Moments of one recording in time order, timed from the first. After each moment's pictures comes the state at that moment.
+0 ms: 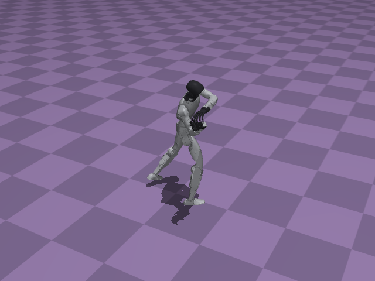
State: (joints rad) left arm -2.03 0.07 -0.97 0.42 0.44 -0.04 0.09; right arm -0.88 -0.38 -0.39 -0.34 -0.28 -0.02 -1.18; waist -0.66 0.34 0.29; left_leg 0.19 0.22 0.52 0.51 -0.19 -0.13; right_leg -0.38 -0.25 0.08 0.51 -0.29 0.18
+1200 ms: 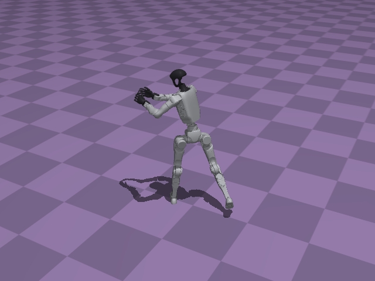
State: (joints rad) left arm -0.91 0.84 -0.56 0.11 -0.42 -0.03 0.47; right arm -1.30 -0.12 0.74 0.48 0.60 -0.09 -0.60; waist 0.70 -0.12 0.15; left_leg -0.24 0.07 -0.25 0.02 -0.04 -0.06; right_leg 0.07 -0.24 -0.05 0.53 0.18 0.23
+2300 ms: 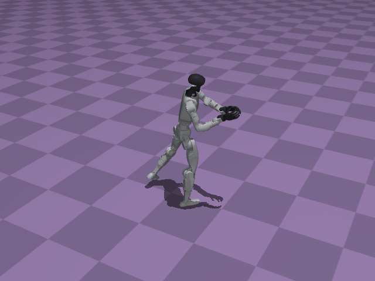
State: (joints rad) left arm -1.03 0.14 -0.75 0.41 0.05 -0.01 0.62; right arm -0.59 -0.40 0.20 -0.05 0.24 -0.23 -0.70; waist -0.37 0.13 0.10; left_leg 0.09 0.38 0.47 0.47 0.12 -0.03; right_leg -0.12 -0.15 0.03 0.14 -0.25 0.19
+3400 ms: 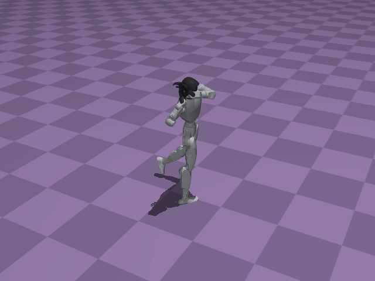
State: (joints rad) left arm -2.12 0.14 -0.78 0.01 0.32 -0.09 0.79; right arm -0.99 -1.61 -0.26 -0.76 -0.51 -0.12 -0.88; waist -0.52 0.30 0.14; left_leg 0.23 -0.03 -0.32 0.48 0.47 -0.26; right_leg -0.01 -0.11 0.48 -0.05 -0.22 0.26
